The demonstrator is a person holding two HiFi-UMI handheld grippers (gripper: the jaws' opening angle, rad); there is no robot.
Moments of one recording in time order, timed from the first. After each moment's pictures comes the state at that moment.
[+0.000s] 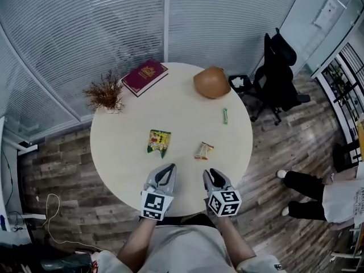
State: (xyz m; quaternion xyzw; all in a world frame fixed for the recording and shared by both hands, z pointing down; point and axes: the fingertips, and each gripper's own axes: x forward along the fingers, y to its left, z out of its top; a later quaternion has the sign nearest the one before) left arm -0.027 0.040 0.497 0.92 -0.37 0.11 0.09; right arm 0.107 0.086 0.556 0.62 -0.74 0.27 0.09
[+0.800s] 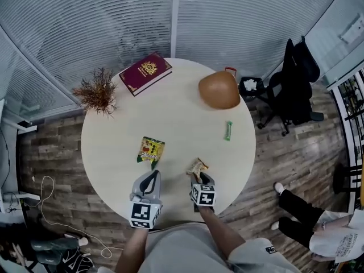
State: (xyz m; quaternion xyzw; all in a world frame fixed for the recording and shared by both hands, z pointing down) left arm -0.024 -0.032 0.532 0.85 -0.48 0.14 0.15; right arm 0.146 -0.005 0.730 0.57 -0.69 0.37 0.24
